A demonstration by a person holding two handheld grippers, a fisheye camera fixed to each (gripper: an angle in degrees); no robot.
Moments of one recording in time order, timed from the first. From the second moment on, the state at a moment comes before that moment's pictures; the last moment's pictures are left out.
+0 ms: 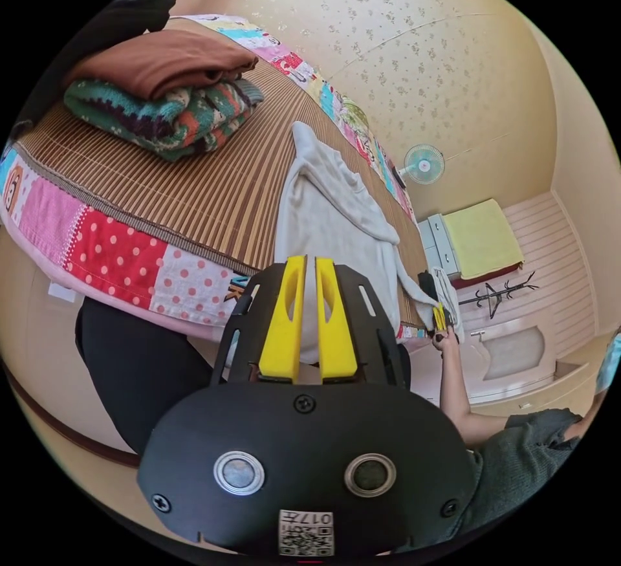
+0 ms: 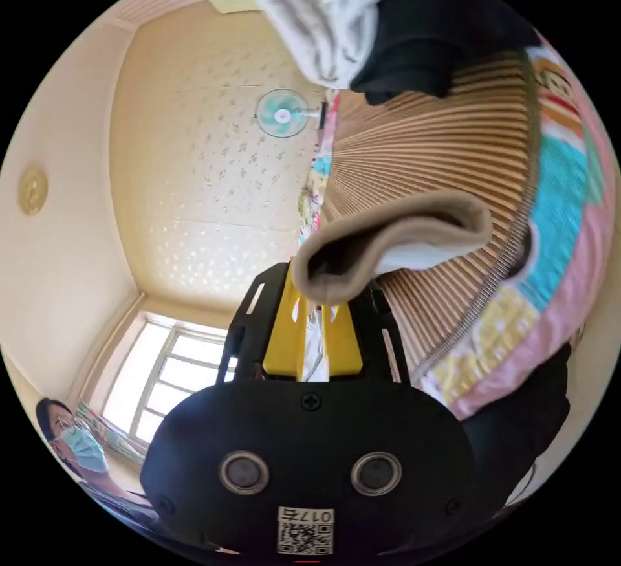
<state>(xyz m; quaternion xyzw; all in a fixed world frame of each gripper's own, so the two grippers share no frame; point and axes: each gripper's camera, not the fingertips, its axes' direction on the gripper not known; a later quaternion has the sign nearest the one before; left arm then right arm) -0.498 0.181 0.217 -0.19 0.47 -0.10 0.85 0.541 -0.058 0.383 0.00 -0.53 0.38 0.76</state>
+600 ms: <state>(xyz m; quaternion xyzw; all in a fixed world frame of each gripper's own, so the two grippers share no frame) -0.472 0.196 0.216 -0.25 0.48 -0.07 0.84 0.154 -0.010 0.361 -0.26 -0.67 -0.02 0.69</state>
